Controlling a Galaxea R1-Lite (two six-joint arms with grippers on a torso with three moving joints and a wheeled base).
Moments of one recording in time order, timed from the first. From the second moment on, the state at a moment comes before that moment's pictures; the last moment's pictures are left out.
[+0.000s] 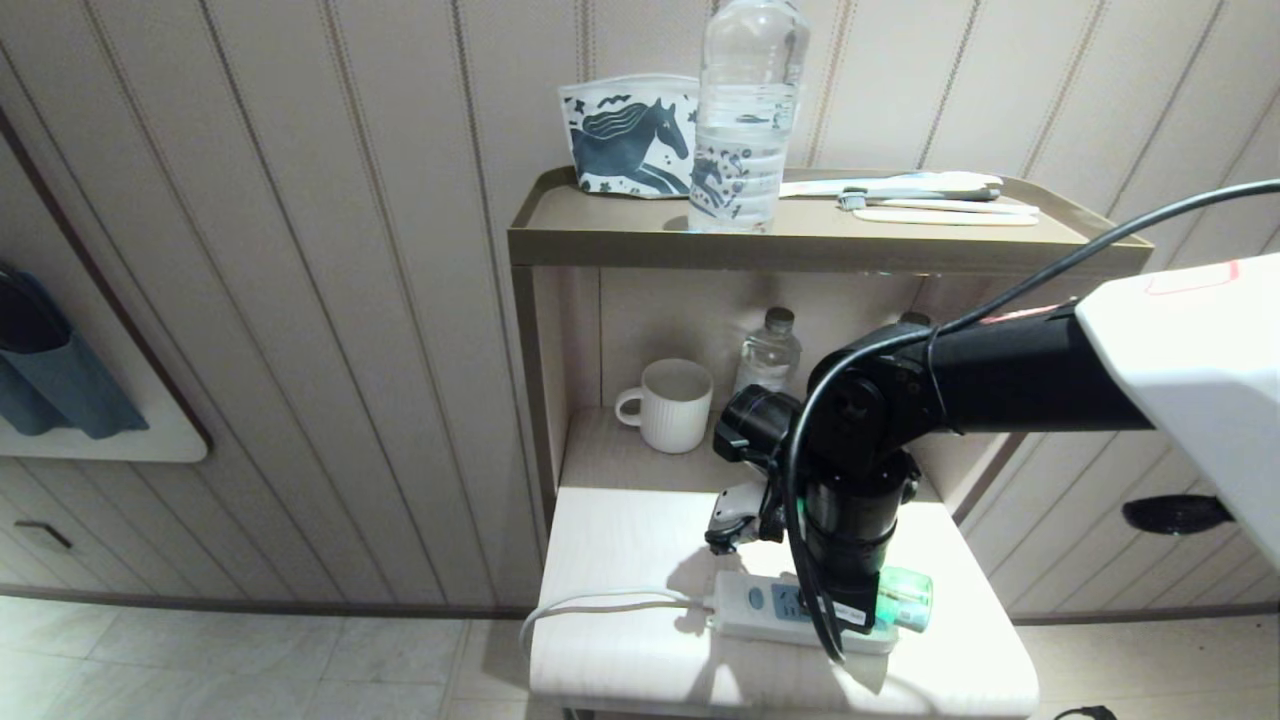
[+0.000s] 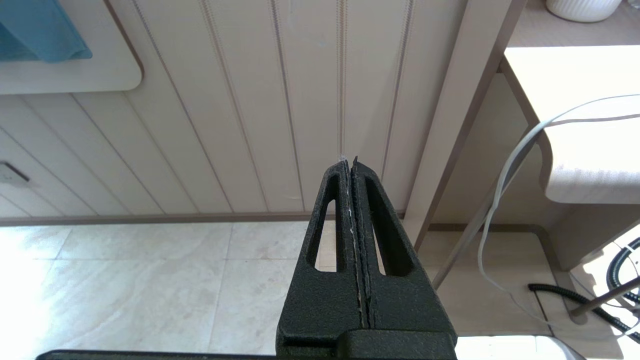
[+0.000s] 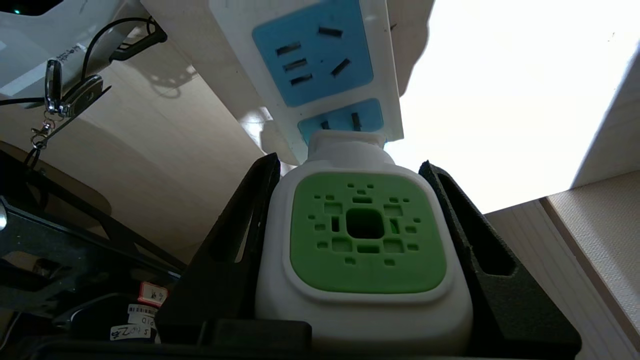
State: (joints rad) left arm 0.00 0.00 -0.08 0.21 -0.03 0.07; right arm 0.60 2.14 -1.56 0.95 -0.26 -0.47
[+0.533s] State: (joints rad) left arm 0.00 0.00 -0.08 0.21 -0.03 0.07; right arm 0.57 2.15 -1.54 0.94 -0.22 -0.48
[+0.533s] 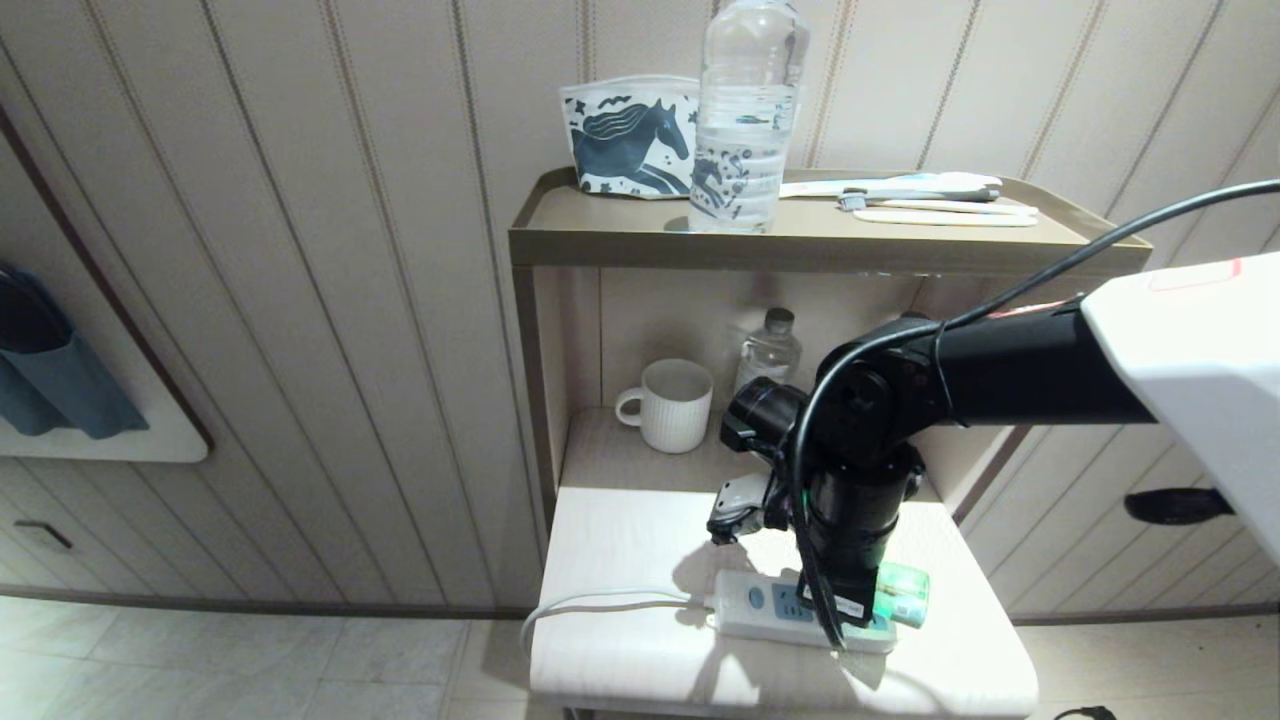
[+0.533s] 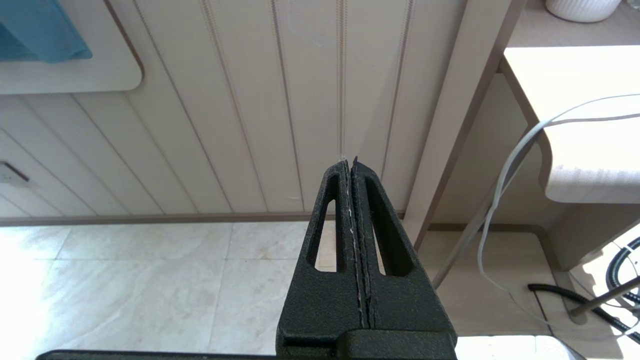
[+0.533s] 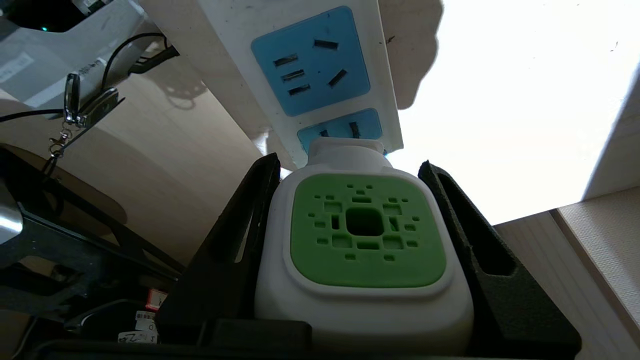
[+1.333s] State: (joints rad) left arm 0.00 0.00 -0.08 0.21 -0.03 0.07; right arm 0.53 2.13 -1.43 0.83 -0.21 -0.48
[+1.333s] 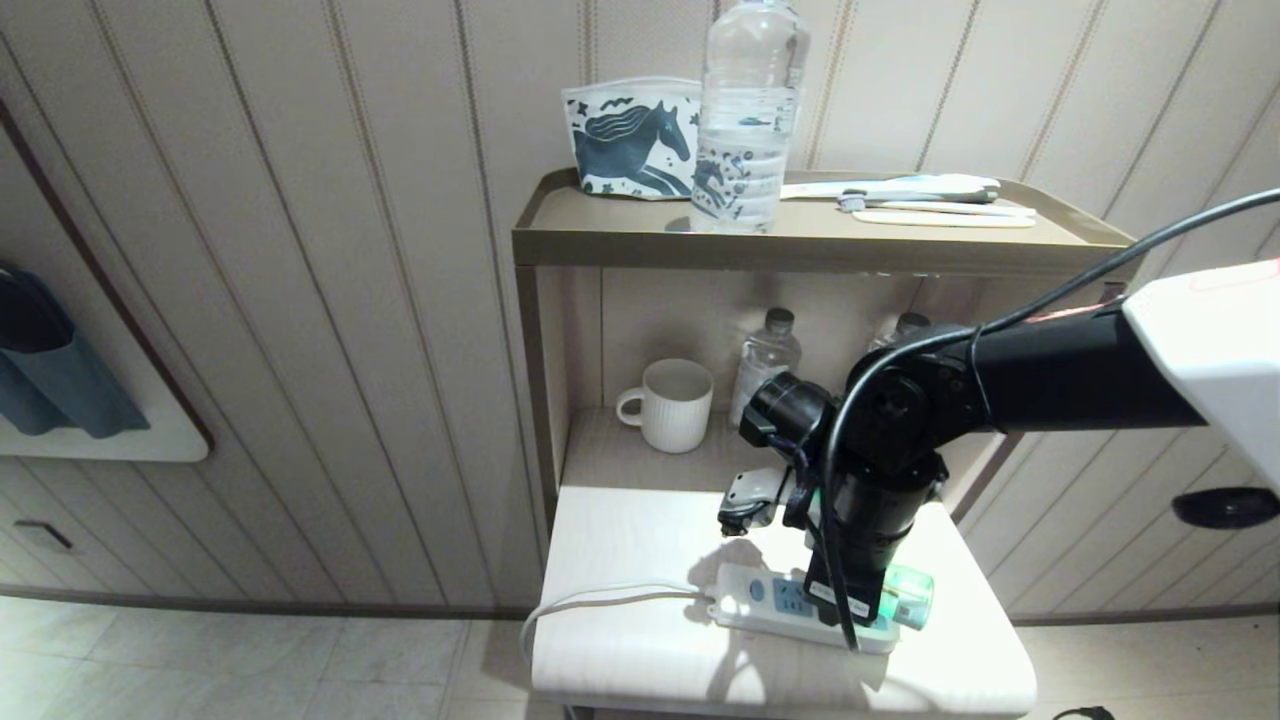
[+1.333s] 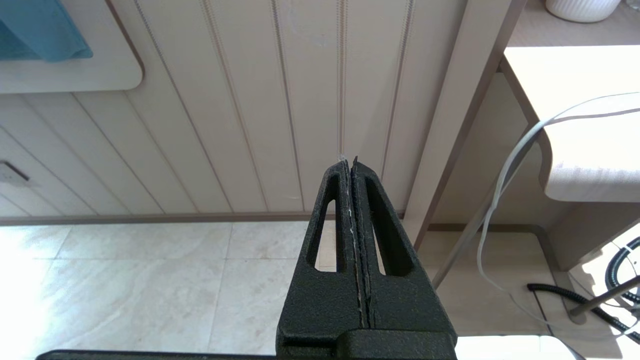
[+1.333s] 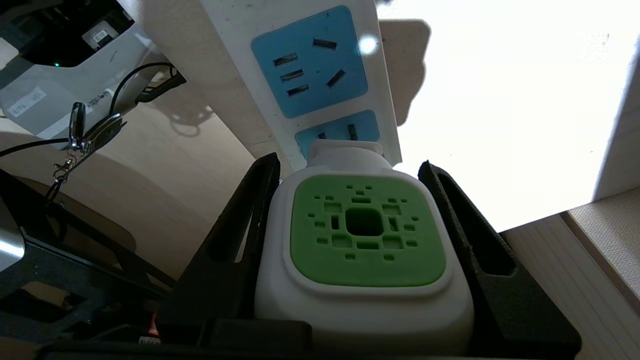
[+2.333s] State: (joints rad) left arm 0.00 0.00 -0.08 0.21 -0.03 0.07; right arm 0.55 2.11 -1.38 0.82 -0.21 -0.49
